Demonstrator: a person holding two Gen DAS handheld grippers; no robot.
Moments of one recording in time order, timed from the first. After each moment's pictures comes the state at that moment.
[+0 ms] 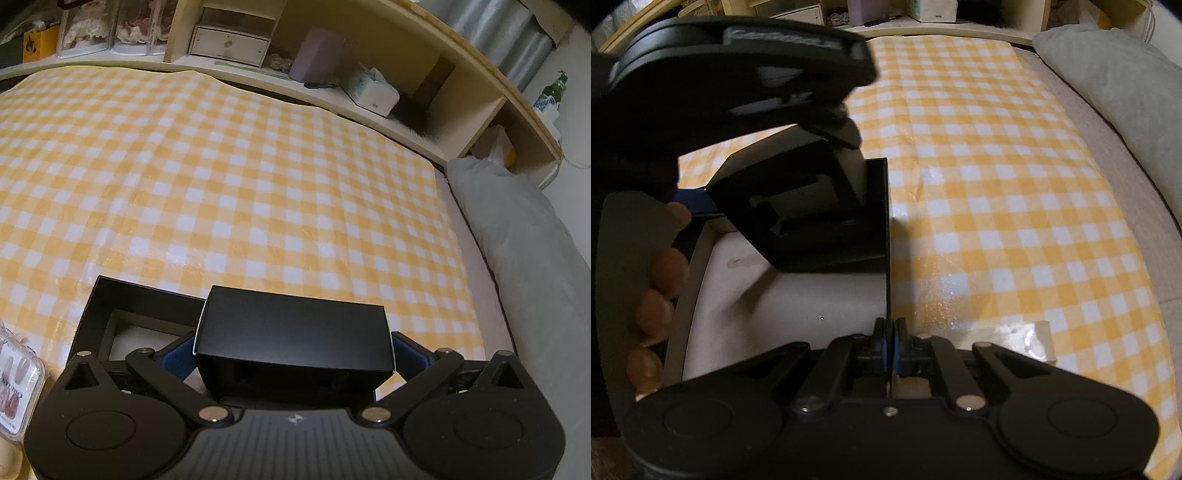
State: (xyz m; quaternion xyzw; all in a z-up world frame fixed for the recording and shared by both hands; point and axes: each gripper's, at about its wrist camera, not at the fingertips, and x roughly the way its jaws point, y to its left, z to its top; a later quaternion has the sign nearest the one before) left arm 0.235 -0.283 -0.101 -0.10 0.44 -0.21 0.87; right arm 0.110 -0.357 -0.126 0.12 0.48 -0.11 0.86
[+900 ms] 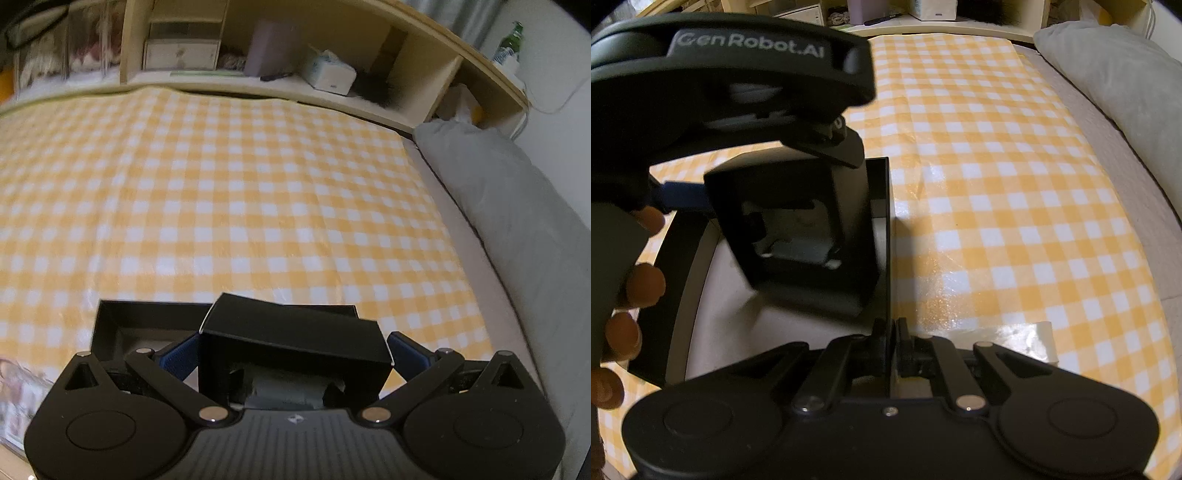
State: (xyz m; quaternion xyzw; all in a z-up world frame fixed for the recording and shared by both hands) left arm 0.223 -0.285 -0.082 -0.01 0.44 -0.26 0.86; right arm 0.109 -0.357 -0.126 0.12 0.48 -0.11 0.86
